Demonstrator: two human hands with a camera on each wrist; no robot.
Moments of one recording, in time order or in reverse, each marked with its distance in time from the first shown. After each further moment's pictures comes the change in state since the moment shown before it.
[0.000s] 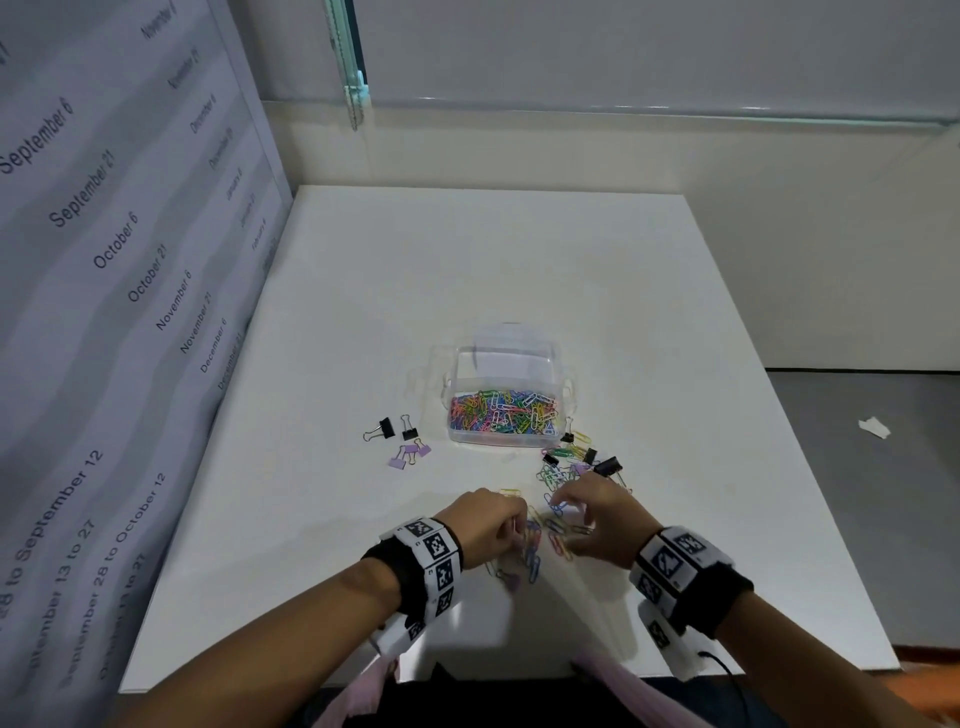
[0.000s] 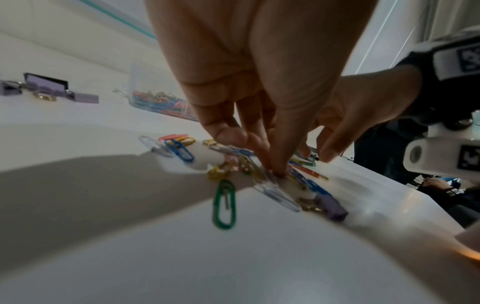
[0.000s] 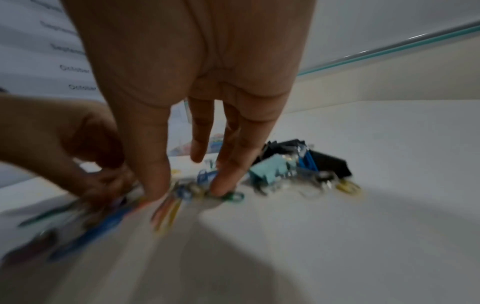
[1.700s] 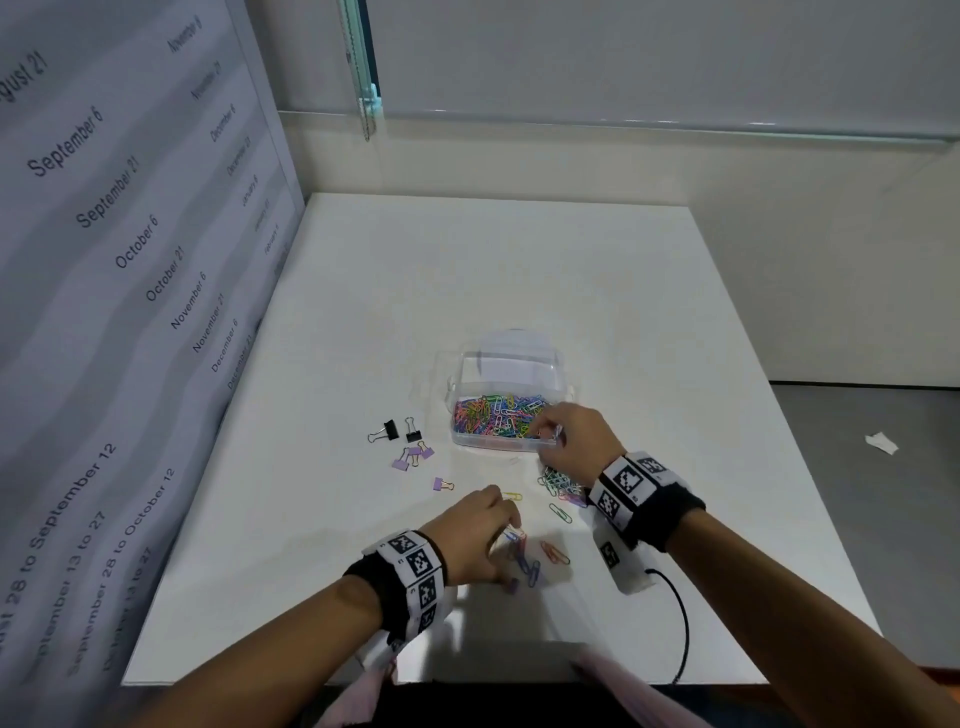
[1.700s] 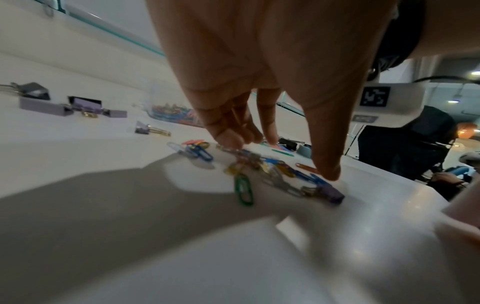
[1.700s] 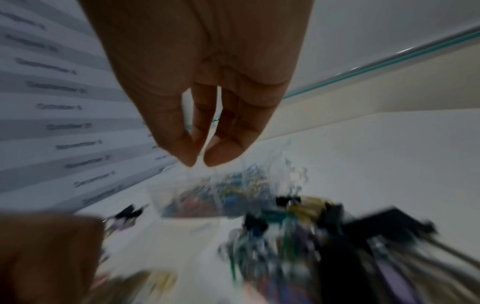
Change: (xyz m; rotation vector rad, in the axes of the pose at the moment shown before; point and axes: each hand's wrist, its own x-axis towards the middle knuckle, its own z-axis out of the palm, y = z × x) left_hand -0.016 -0.010 0.007 -0.026 0.013 -0.019; right_hand 0.058 -0.048 -0.042 -0.015 0.215 0.041
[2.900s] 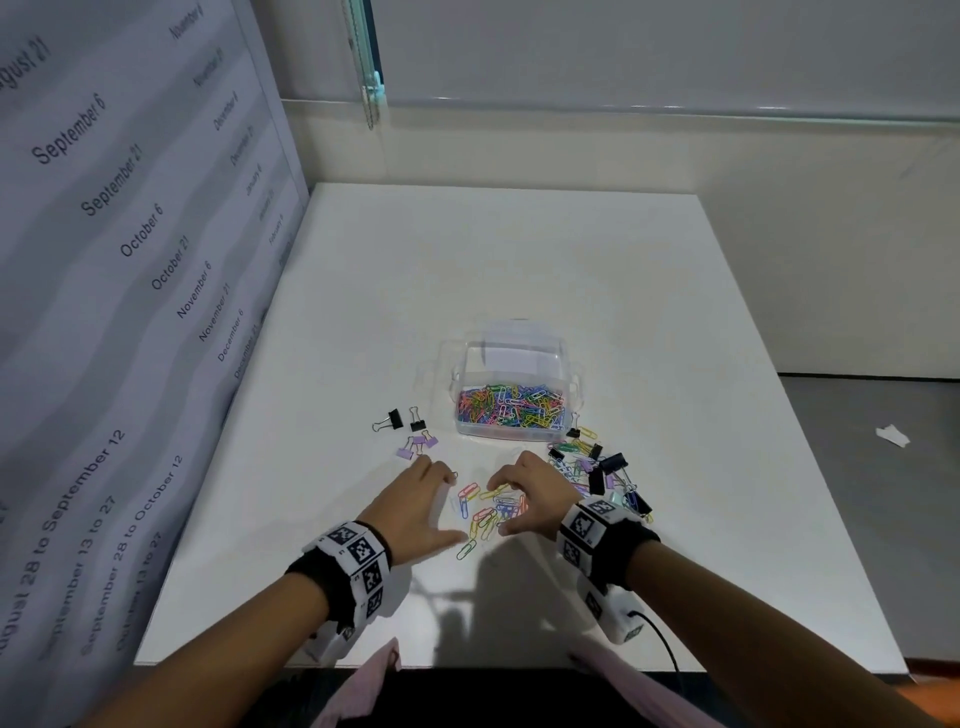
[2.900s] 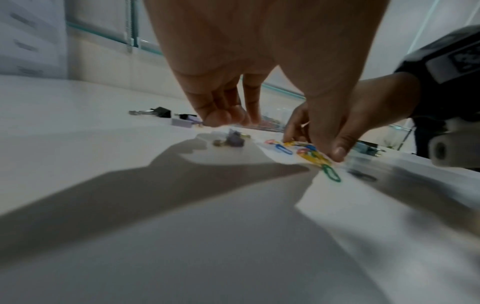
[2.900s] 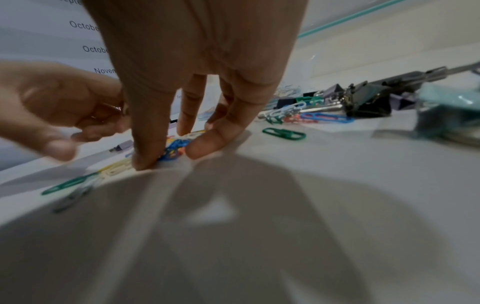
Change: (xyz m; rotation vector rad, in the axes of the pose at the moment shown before) left_hand -0.038 -0.038 -0.020 -0.053 0.219 -0.212; right_hand -0.019 0.008 0.073 -0.030 -0.403 -0.009
